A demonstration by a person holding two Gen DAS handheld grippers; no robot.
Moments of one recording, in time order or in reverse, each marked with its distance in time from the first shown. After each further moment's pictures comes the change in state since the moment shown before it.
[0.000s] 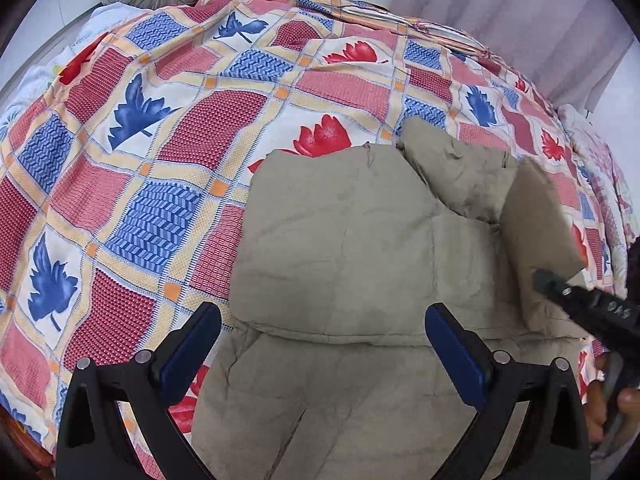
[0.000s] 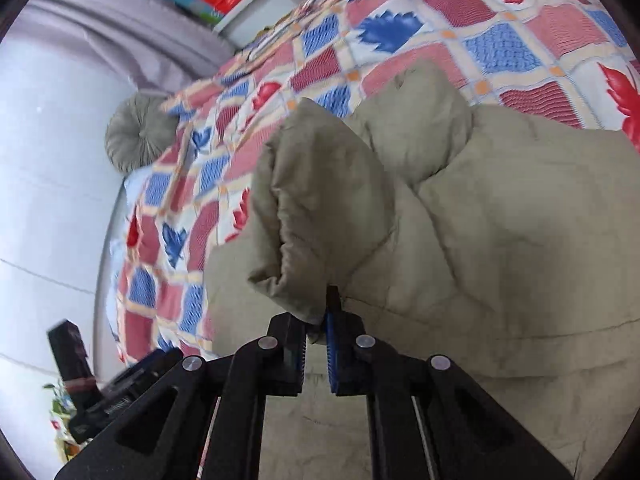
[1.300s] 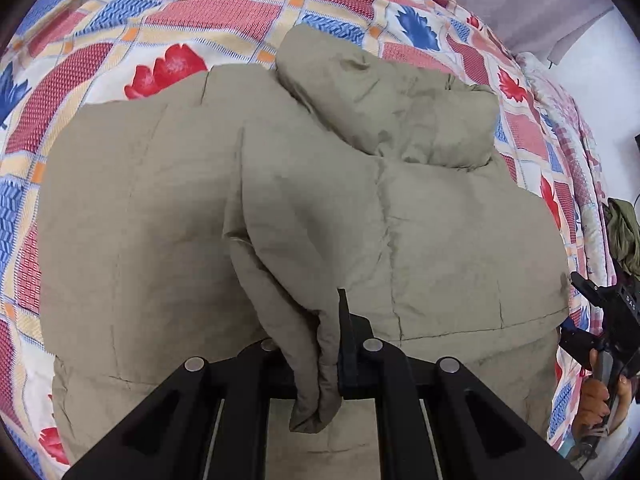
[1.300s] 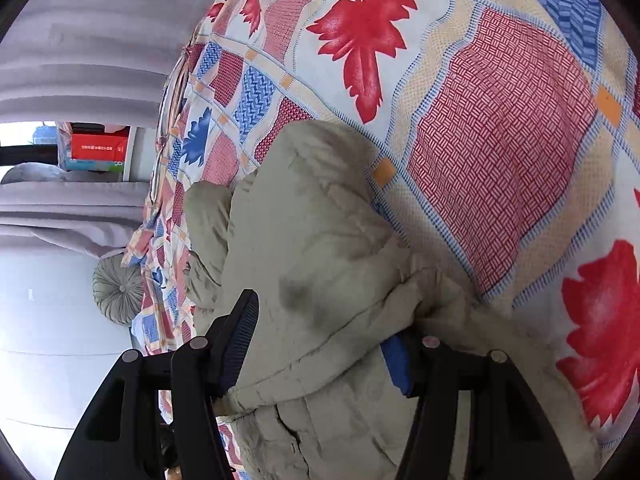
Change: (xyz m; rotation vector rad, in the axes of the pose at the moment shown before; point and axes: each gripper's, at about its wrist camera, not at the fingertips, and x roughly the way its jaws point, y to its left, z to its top) left arm 0.107 -0.100 0.003 0.080 0.186 -0.172; right arm -0.095 -0.220 -0.020 0.599 -0.195 0.045
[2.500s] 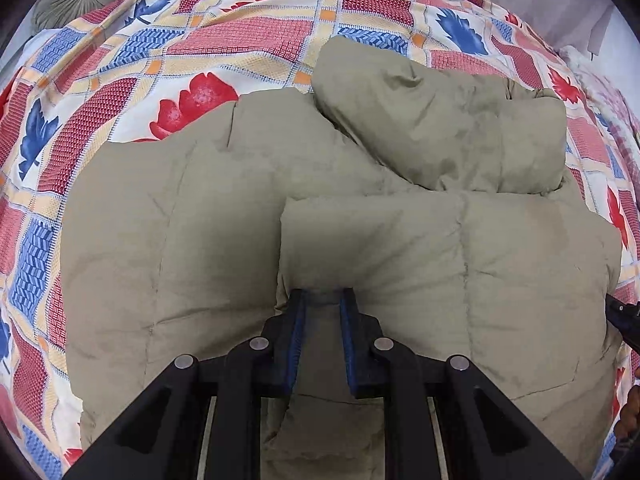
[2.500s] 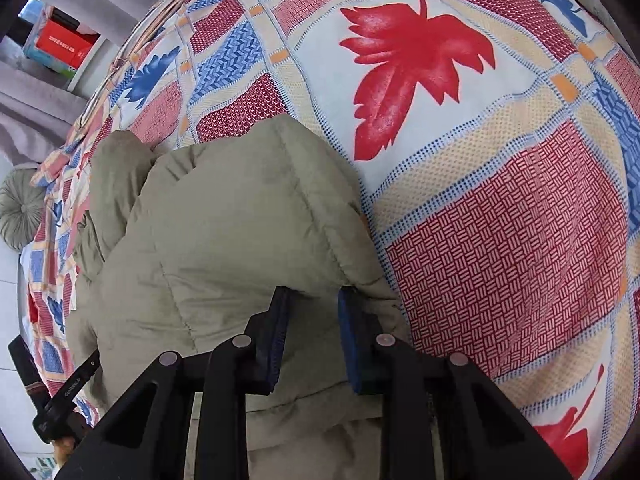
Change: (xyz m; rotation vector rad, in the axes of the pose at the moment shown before) left arm 0.024 -0.003 0.018 0.027 -0.082 0.259; right arm 0.049 0.025 0.032 -0.362 0.029 -0.378
